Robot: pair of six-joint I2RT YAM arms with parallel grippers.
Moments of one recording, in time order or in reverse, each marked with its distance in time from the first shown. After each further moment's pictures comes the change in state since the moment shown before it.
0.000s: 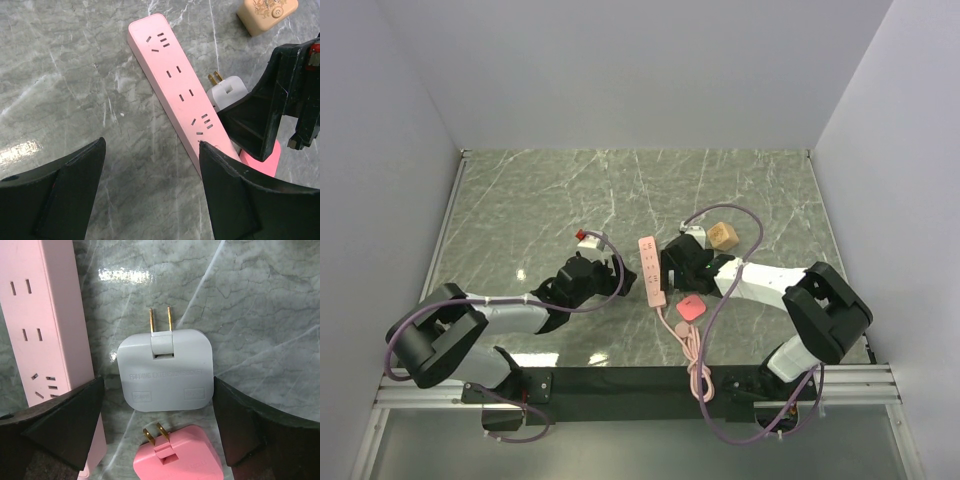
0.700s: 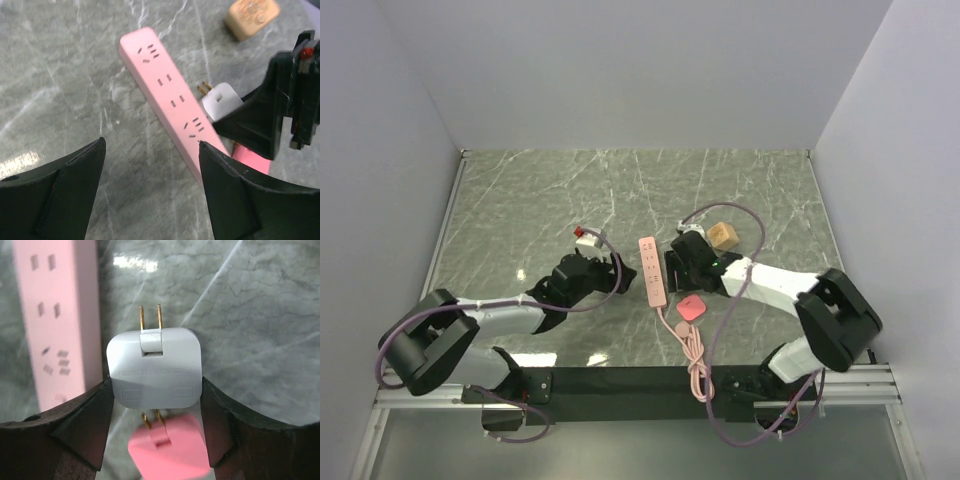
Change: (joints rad) left arm 0.012 -0.036 0.001 0.000 0.019 0.038; right arm -0.026 -0.037 0.005 -0.032 -0.083 -0.100
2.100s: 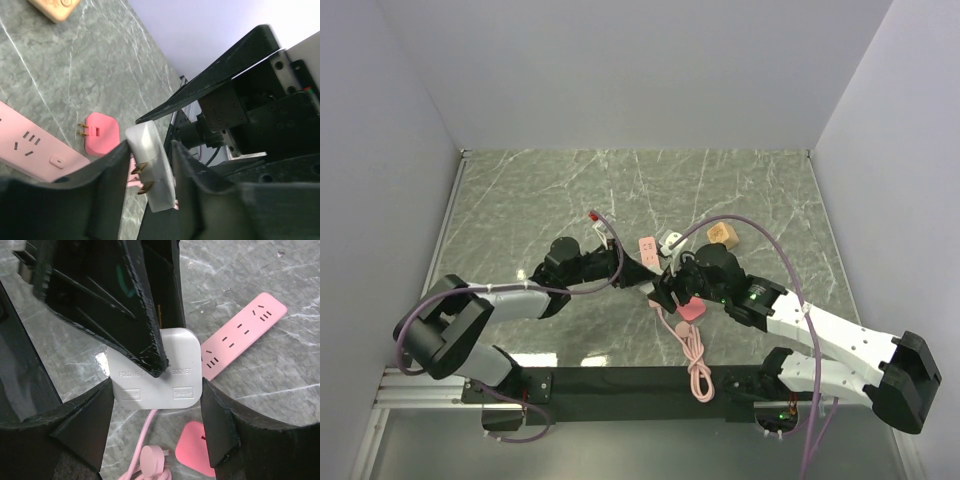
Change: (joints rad) left arm 0.107 0.088 0.089 0.296 0.742 -0.348; right arm 0.167 -0.491 -0.093 0.104 -0.350 -0.521
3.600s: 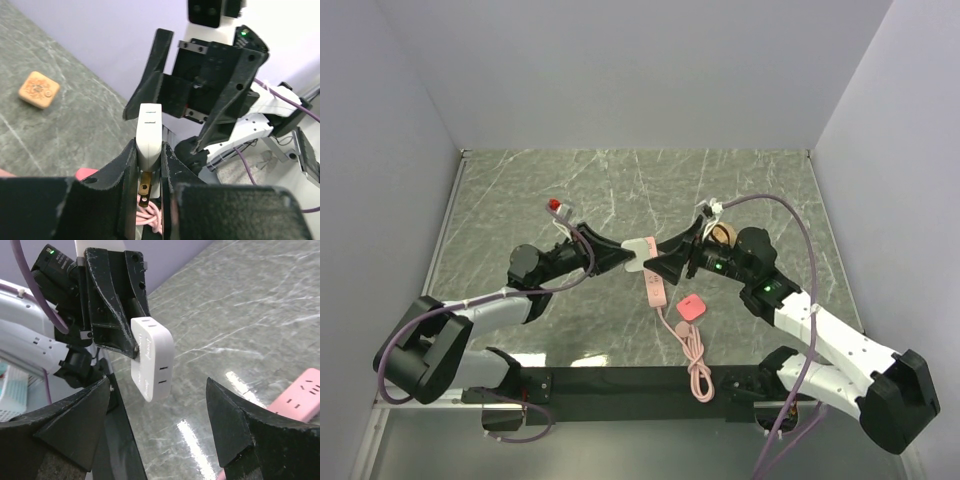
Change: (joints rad) left arm 0.153 -0.145 -0.087 0.348 0.066 -0.118; right arm -0.270 -0.050 -0.061 0.476 -0.387 0.496
